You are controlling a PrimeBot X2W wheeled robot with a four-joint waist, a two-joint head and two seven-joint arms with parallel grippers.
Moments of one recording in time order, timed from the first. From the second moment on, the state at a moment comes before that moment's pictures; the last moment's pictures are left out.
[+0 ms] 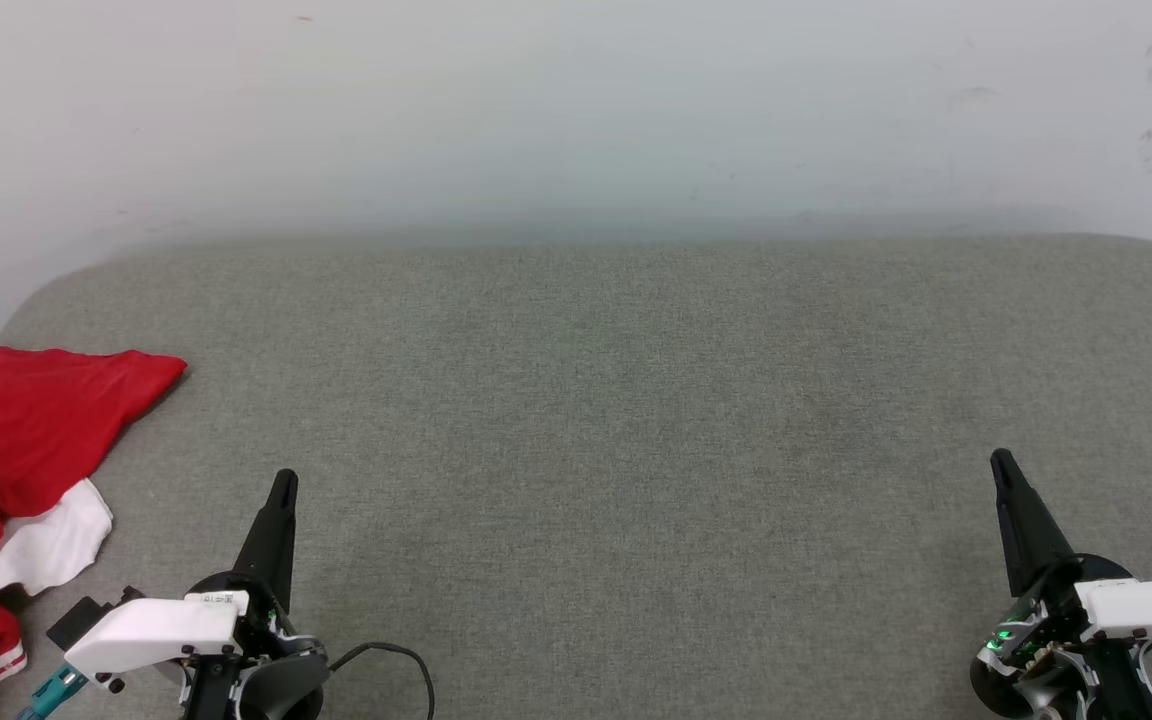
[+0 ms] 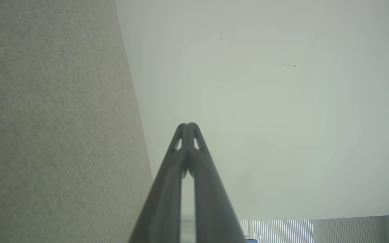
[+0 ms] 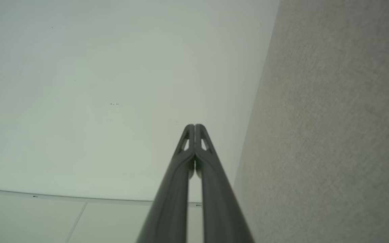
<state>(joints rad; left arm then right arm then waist) -0.11 0.05 0.11 0.25 -1.61 -0.13 0.11 -0.10 -0.05 -0.11 0.25 1.61 0.13 0.11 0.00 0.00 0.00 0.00</state>
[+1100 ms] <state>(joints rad) -0.07 0.05 0.07 0.25 -1.62 -0.13 0.09 -0.06 -0.05 -0.09 0.24 1.60 0.13 0.07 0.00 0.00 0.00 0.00</state>
